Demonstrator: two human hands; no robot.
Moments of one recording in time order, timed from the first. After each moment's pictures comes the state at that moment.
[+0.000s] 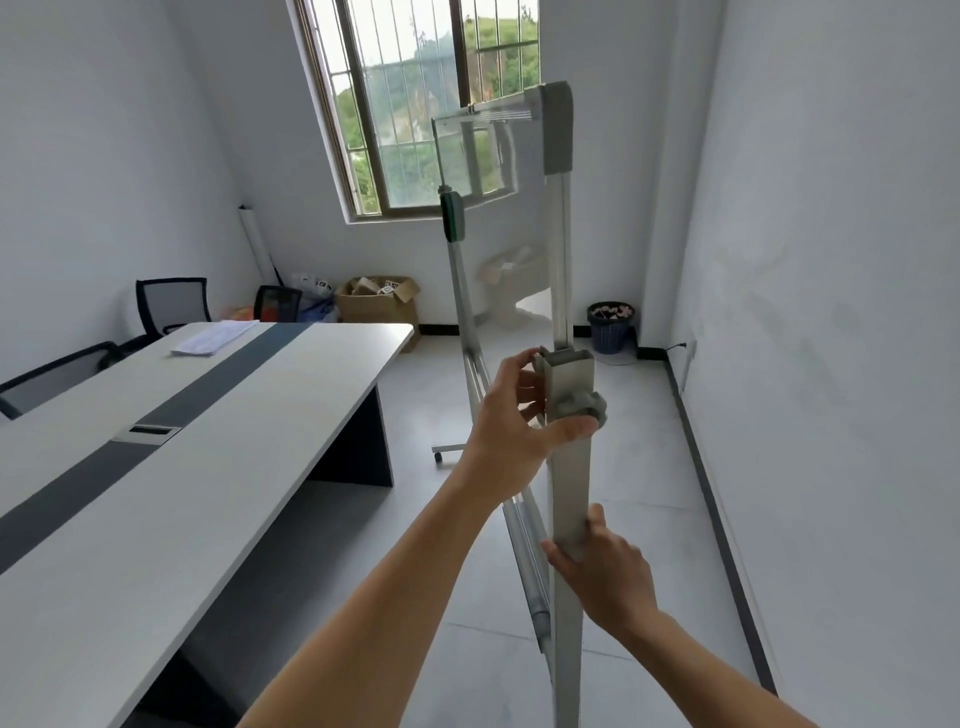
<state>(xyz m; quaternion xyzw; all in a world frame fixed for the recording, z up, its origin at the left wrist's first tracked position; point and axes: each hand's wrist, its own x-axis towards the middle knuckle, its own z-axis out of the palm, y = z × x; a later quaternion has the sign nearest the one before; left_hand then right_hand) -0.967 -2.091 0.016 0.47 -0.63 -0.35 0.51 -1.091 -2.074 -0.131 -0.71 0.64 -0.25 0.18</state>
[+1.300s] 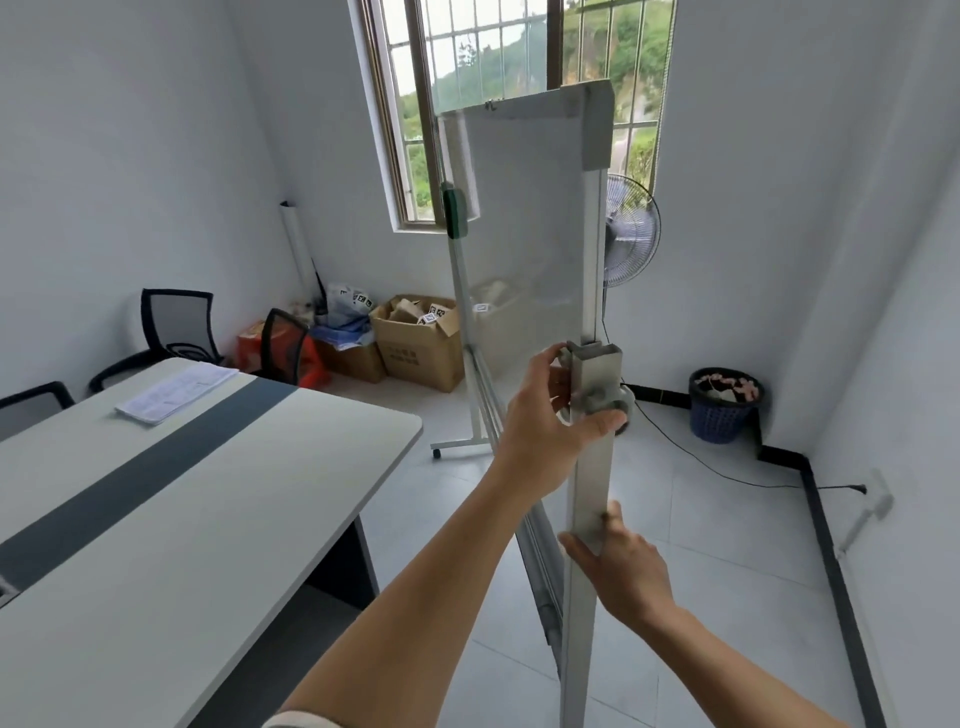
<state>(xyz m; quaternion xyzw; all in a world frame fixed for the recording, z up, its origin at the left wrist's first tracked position) -0.882 -2.813 0.009 0.53 -0.59 -0.27 0.55 -1.002 -2.819 -0.135 -0.75 0.58 -0.23 0.22</state>
